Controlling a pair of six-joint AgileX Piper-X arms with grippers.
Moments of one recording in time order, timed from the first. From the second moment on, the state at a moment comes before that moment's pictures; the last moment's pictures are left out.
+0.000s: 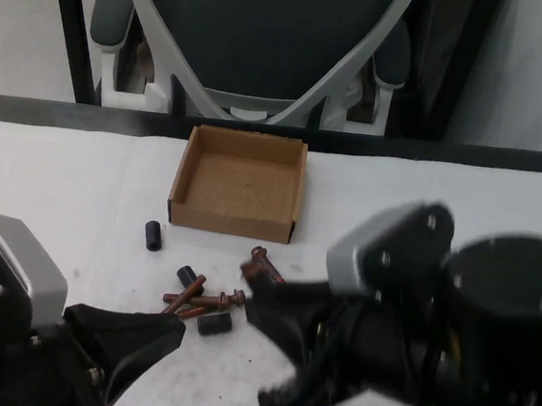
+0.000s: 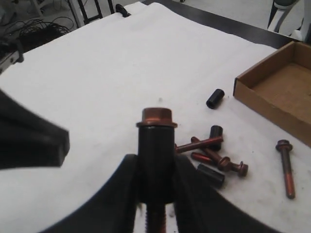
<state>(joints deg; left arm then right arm) -37.8 38.8 -11.5 -5.2 11.0 0.9 51.6 68.2 -32.8 -6.8 0.0 7.6</state>
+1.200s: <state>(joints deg) -37.8 38.8 -7.7 -7.2 10.8 4.7 33.4 107.3 -79.8 22.1 -12.8 6.5</state>
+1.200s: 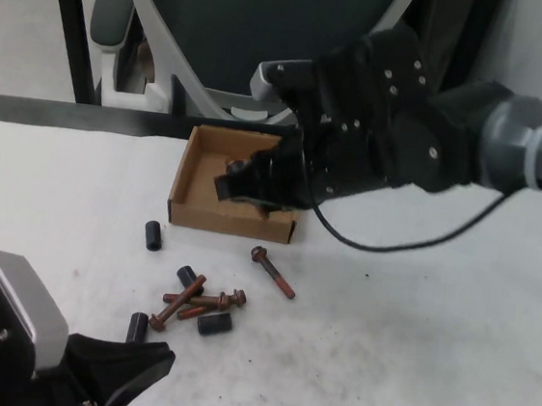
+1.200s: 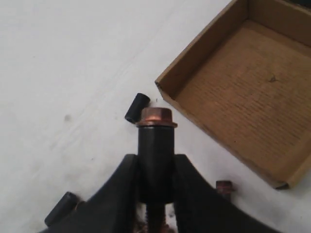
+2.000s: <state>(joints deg) -37.8 38.8 -7.7 -7.7 10.8 4.7 26.4 126.2 -99.7 30.7 -14.9 6.5</state>
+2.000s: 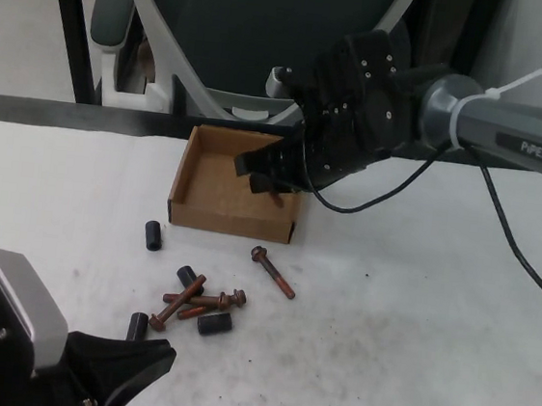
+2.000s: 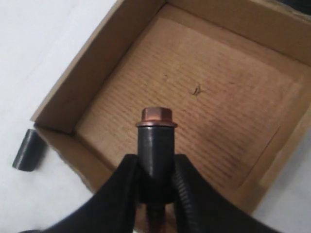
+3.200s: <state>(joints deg) -37.8 38.8 -7.7 -7.7 11.7 5.1 25.3 130.4 -104.9 37.7 -15.5 7.2</state>
